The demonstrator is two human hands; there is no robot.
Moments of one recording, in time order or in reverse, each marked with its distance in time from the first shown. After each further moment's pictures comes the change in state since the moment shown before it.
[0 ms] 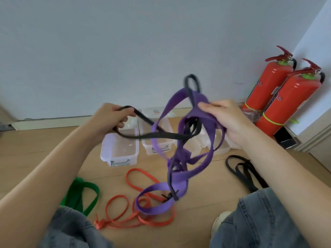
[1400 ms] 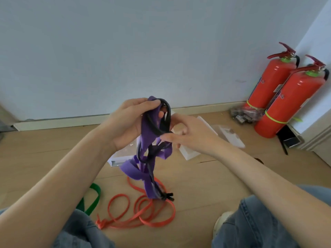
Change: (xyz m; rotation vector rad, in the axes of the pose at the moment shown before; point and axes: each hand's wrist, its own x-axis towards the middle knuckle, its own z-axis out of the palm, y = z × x) left_hand -0.029 0.031 0.032 -0.634 -0.403 0.115; right_hand -0.015 0.014 0.046 -0.472 -0.357 -0.303
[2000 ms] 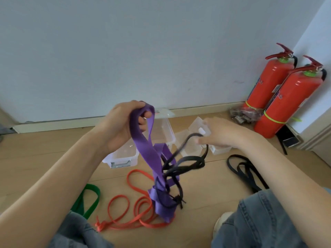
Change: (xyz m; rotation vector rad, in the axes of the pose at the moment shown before) left_hand -0.003 0.003 -0.005 -0.002 0.132 -0.107; right_hand -0.006 0.022 -0.051 -0.657 -0.222 0.446
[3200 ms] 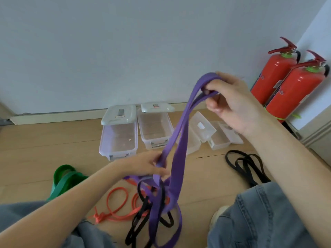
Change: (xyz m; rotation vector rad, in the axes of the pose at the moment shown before) left_hand 0.003 -0.106 -0.005 1.017 -0.475 -0.089; right_hand -0.011 -0.012 -0.024 1.558 0.240 -0.444
